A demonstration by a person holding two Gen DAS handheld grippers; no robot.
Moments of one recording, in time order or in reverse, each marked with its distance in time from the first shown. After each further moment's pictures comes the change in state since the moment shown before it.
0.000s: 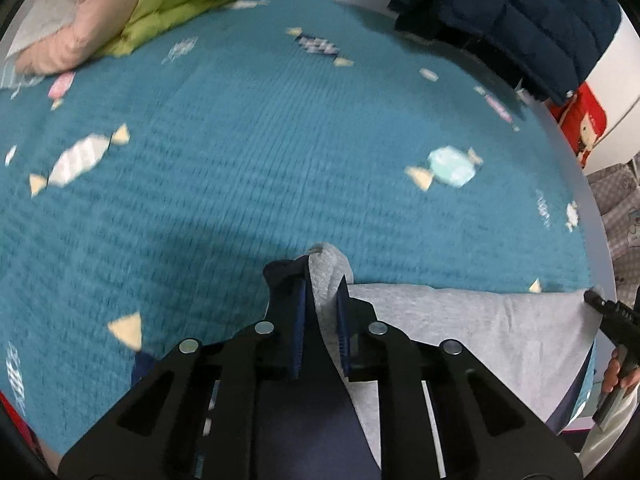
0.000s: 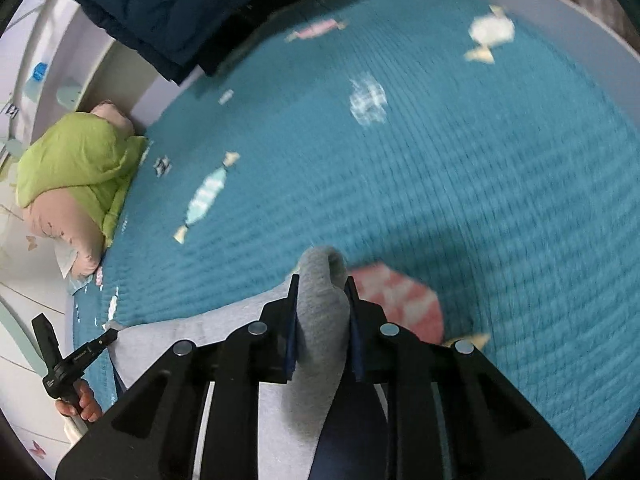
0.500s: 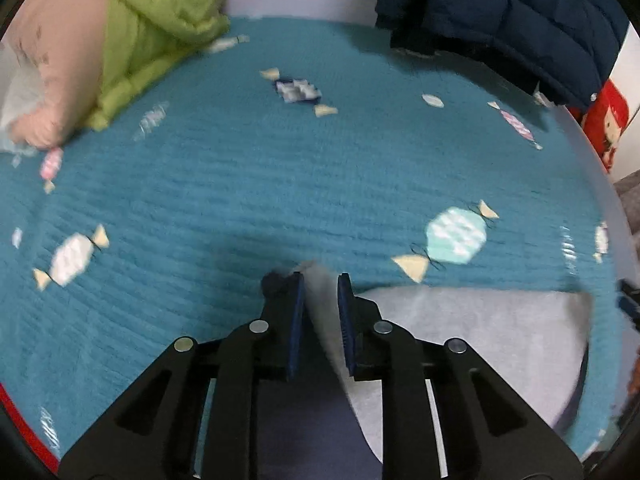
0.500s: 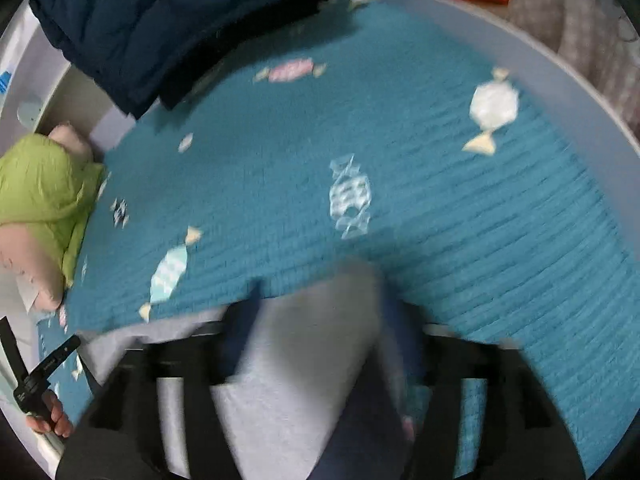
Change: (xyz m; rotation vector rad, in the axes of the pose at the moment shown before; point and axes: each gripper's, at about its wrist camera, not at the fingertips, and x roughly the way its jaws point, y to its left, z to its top) left arm 0.038 -0.059 0.089 0.088 -0.049 0.152; right arm 0.015 0.007 0.080 0.023 -0.104 -0.161
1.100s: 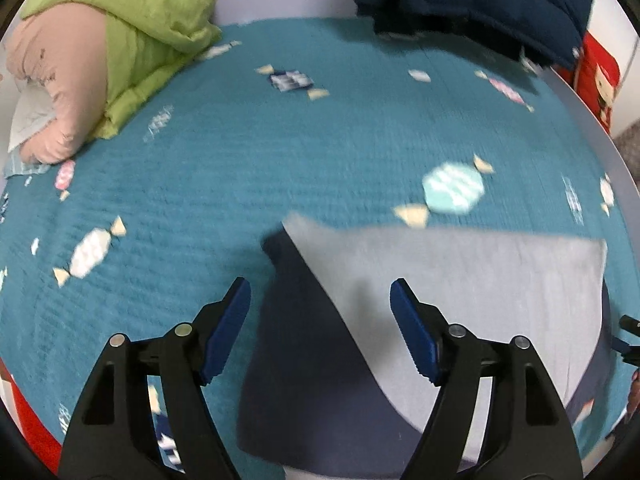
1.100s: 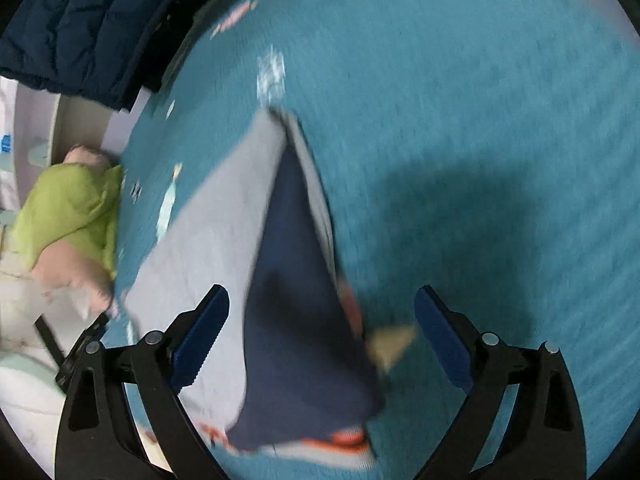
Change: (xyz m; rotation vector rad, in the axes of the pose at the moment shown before) left arm -0.017 -0.010 -0.053 0.100 0.026 0.033; right arm 0.007 -0.104 -0.115 0.230 0.315 0.222
